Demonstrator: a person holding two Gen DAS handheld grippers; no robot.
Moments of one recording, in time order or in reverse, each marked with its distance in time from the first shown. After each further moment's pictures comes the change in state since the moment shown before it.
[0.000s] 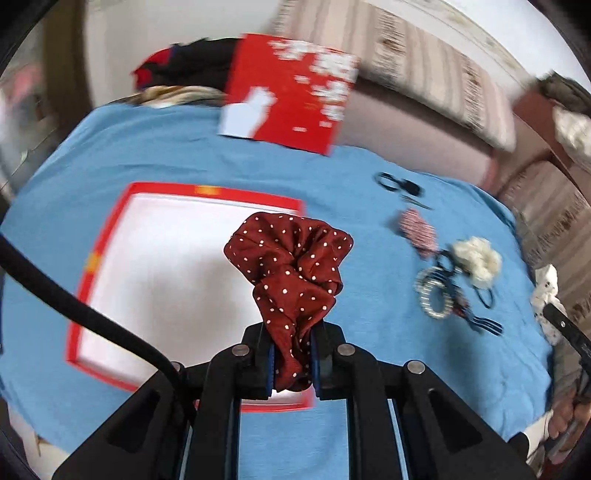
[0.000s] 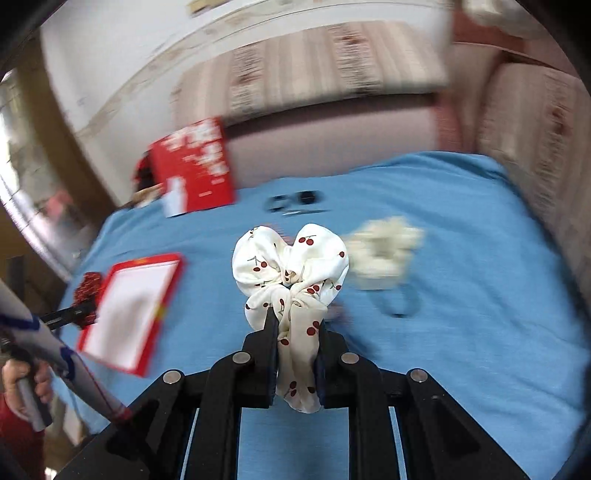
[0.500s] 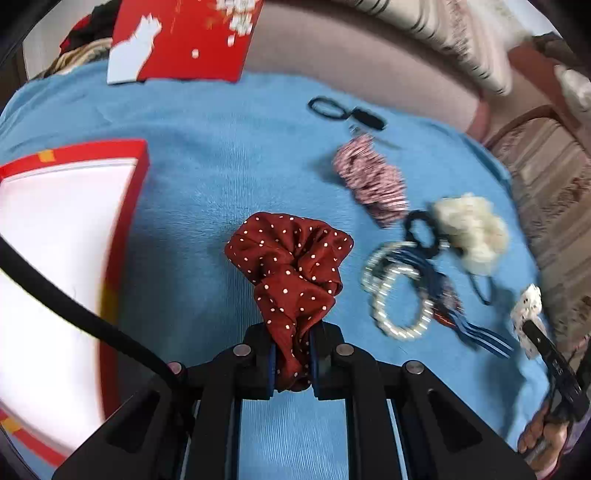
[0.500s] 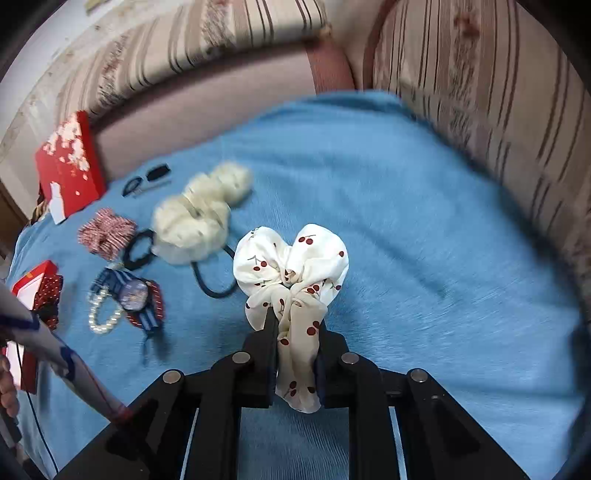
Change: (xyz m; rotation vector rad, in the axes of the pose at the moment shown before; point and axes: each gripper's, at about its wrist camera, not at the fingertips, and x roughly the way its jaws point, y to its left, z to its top) left arm 0.135 -0.133 -0.006 0.070 0.160 -0.139; right arm 0.040 -0.155 -0.036 0.160 0.028 -0.325
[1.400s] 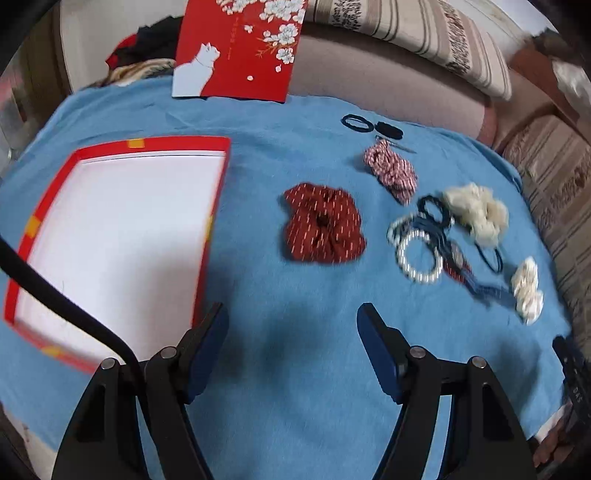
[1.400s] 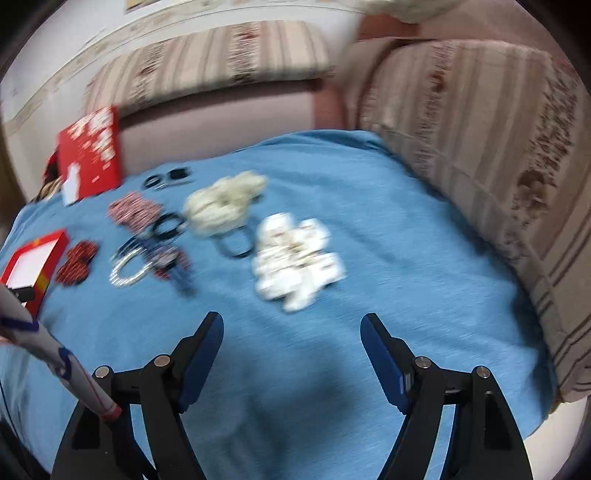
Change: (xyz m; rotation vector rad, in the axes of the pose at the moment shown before) left arm -0.053 0.023 -0.049 -0.021 -0.074 0.127; right arm -0.067 0.014 -0.053 -0.052 -0.104 -0.109
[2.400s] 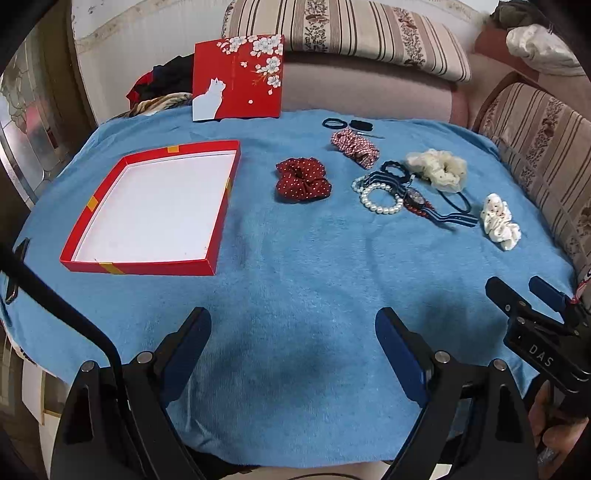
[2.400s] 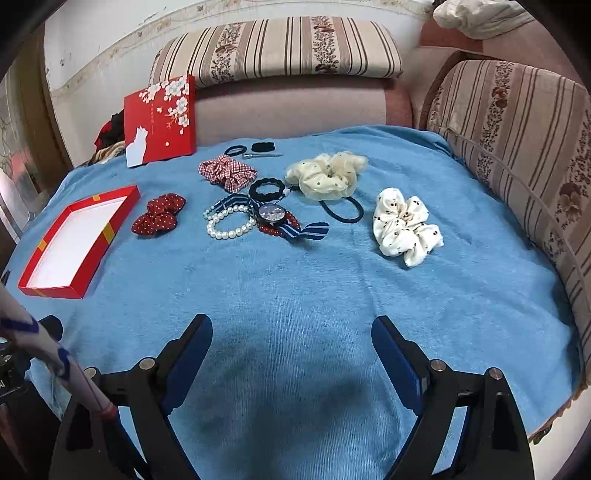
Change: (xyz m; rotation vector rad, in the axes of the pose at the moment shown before) left arm -0.093 -0.041 -0.118 0.102 -0.112 0.133; right arm -0.034 0.098 -0.045 -0.127 0.033 0.163
